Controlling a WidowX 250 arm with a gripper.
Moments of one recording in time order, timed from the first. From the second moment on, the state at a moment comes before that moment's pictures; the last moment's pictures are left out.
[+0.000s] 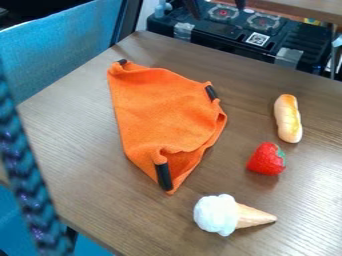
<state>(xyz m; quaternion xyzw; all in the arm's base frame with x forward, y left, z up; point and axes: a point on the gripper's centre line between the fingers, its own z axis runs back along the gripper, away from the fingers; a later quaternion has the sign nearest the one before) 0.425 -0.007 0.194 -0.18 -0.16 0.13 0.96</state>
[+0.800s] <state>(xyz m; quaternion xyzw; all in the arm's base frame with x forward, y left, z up) 0.446 -0.004 0.115 -0.06 -0.09 0.20 0.97</state>
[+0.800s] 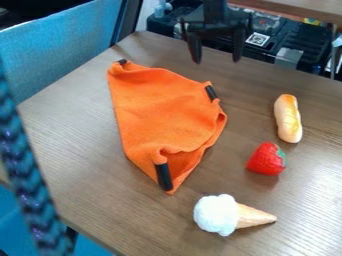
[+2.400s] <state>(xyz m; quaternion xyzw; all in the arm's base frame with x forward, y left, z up) 0.442 -0.003 0.056 0.03 -0.02 0.25 0.97</state>
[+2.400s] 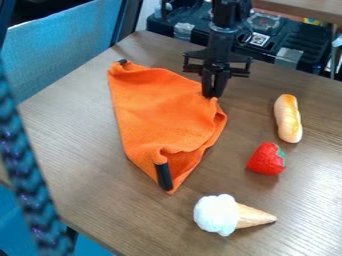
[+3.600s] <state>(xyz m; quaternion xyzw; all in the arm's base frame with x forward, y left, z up) 0.433 0.017 0.062 -0.06 0.02 0.24 0.97</state>
